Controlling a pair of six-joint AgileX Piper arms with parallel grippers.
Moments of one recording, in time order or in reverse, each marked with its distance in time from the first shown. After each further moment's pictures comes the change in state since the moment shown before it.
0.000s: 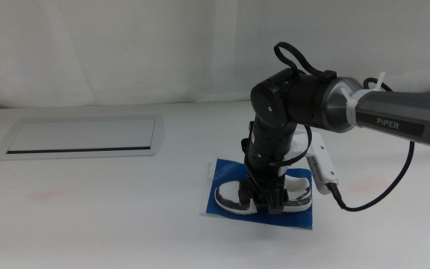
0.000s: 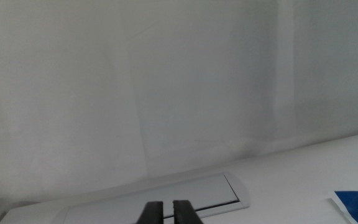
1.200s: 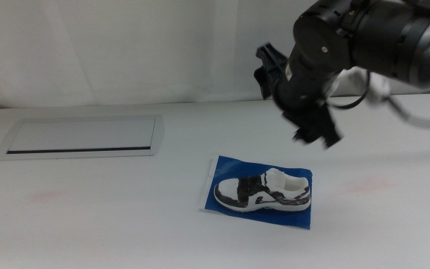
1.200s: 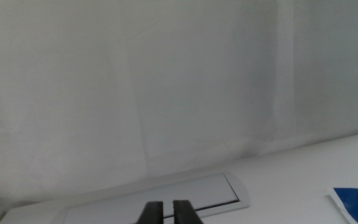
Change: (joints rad) left arm 0.000 0.000 0.000 0.000 0.002 0.000; right arm 0.000 -0.281 -0.004 -0.246 0.016 -0.335
